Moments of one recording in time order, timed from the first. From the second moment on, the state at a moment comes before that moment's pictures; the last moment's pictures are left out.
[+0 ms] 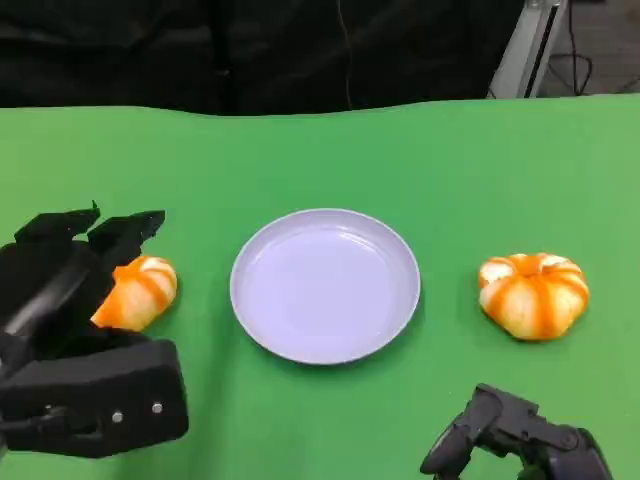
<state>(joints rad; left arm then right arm) -0.05 0.50 -0.07 -0.22 0.76 0.08 -0.26 0.48 0.01 0.27 -0.25 -0.16 -0.52 0.00</state>
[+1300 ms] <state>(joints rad) -0.62 0.39 -0.39 1.06 0.69 -0.20 0.21 0.47 0.01 0.28 -0.24 -0.18 -0.53 -0.01</state>
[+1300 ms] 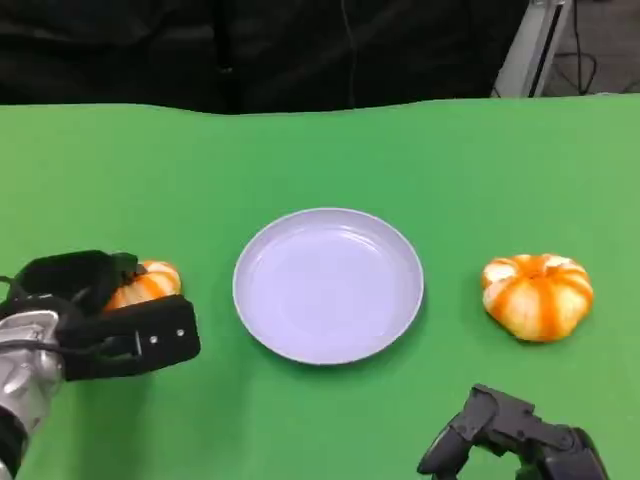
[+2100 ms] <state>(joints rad) -0.49 0.42 -0.34 0.48 0.70 -0.33 0.43 0.48 0.01 0.28 -0.24 -0.18 -0.53 -0.02</state>
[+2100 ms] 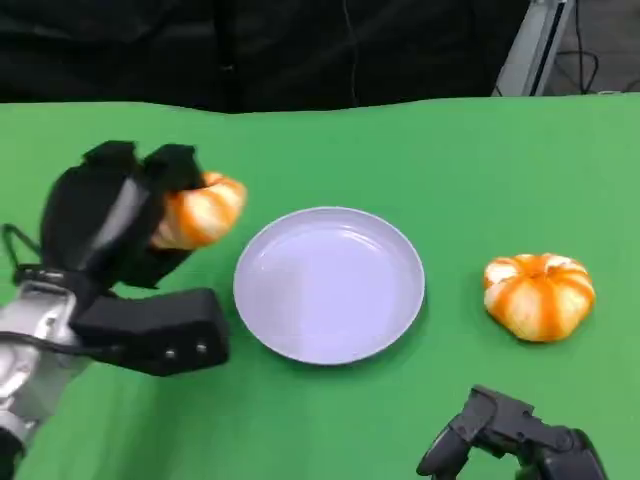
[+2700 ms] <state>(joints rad) -0.57 0.23 -0.45 0.58 0.72 -0.33 0.30 0.48 0.01 0.28 -0.24 -0.18 -0.53 -0.02</state>
